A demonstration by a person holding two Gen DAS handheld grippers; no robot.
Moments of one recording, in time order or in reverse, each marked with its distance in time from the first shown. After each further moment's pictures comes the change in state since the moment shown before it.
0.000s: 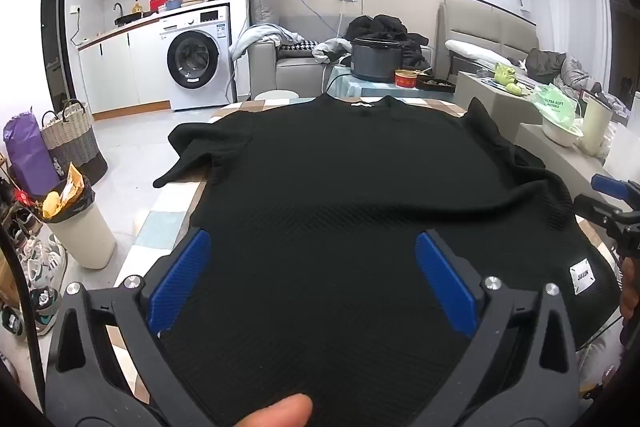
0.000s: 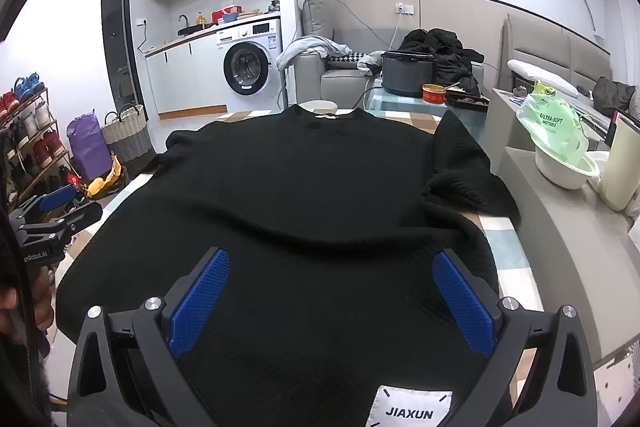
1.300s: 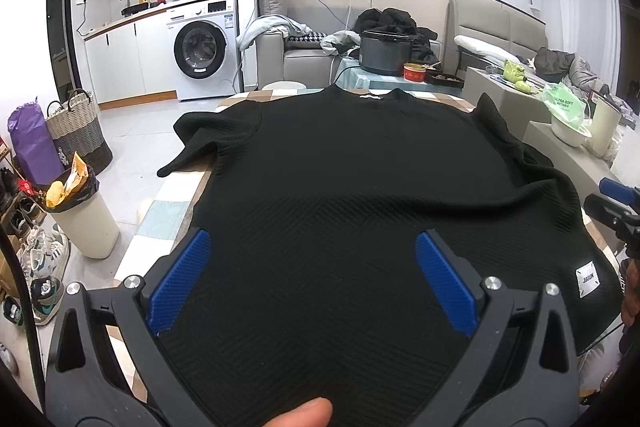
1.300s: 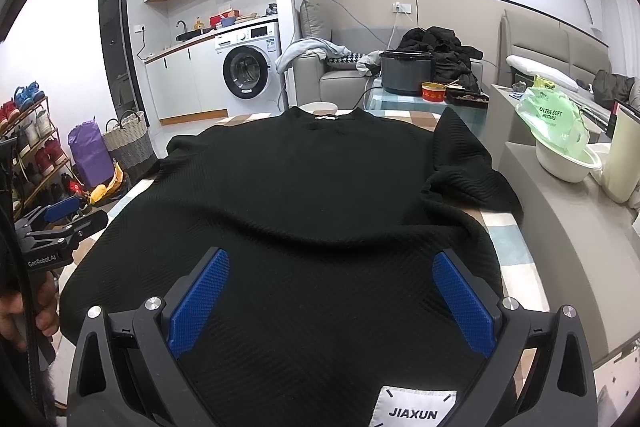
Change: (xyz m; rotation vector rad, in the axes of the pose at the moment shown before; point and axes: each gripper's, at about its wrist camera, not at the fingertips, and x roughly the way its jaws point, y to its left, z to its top) left arm 0.025 0.006 0.001 -0.022 0.040 0.021; right arm -0.001 -0.002 0.000 0.025 -0.020 0.013
